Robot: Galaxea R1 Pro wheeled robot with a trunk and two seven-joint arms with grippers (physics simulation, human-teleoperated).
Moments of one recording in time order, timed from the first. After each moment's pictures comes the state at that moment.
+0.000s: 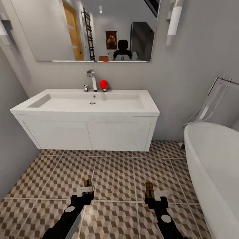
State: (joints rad) left arm -0.35 -0.01 -0.15 -0.83 0.15 0.15 0.17; right arm -0.29 0.09 0.02 -0.83 0.16 0.01 -0.17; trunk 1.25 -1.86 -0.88
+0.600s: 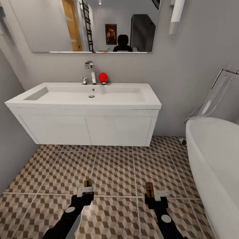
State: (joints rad) left arm -0.35 -0.01 -0.15 -0.82 0.15 0.14 0.17; right arm -0.29 0.09 0.02 -0.83 0.16 0.01 -0.17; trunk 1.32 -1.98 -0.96
